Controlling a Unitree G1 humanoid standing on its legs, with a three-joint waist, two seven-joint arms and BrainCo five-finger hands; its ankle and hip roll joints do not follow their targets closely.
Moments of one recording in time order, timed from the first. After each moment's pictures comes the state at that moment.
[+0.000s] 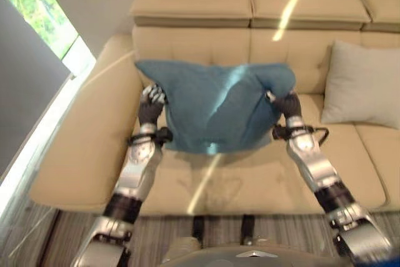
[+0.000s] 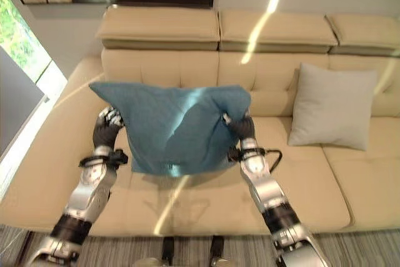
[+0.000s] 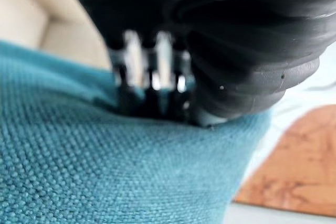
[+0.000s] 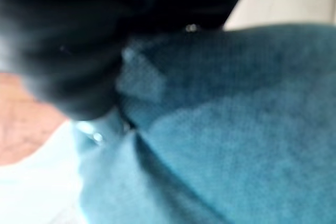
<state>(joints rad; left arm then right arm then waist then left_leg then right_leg) -0.36 0.38 -0.18 0.27 -0.52 -0.20 0.33 -0.49 -0.33 0.30 0.31 0.21 -0.12 -0.32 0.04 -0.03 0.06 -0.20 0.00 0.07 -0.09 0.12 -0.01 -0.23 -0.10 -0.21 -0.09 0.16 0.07</state>
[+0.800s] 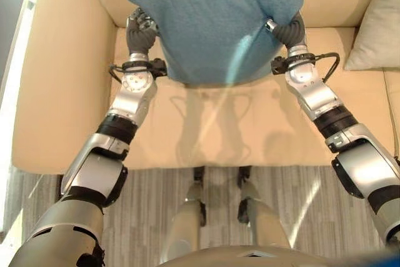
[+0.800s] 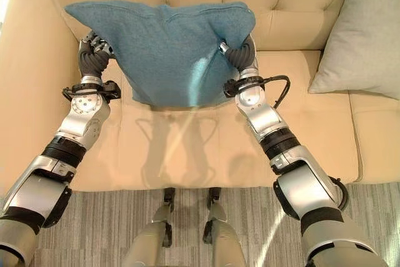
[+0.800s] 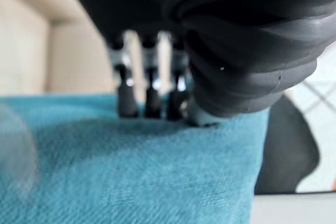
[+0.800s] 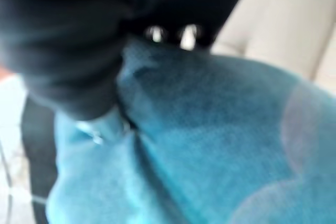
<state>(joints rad) -0.88 0.53 -0.35 0.63 -0.58 -0.27 0.40 -1.00 -0.45 0.47 0.61 0.25 -0.12 -0.44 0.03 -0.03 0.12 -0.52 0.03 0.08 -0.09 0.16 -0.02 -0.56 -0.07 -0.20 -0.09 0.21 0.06</state>
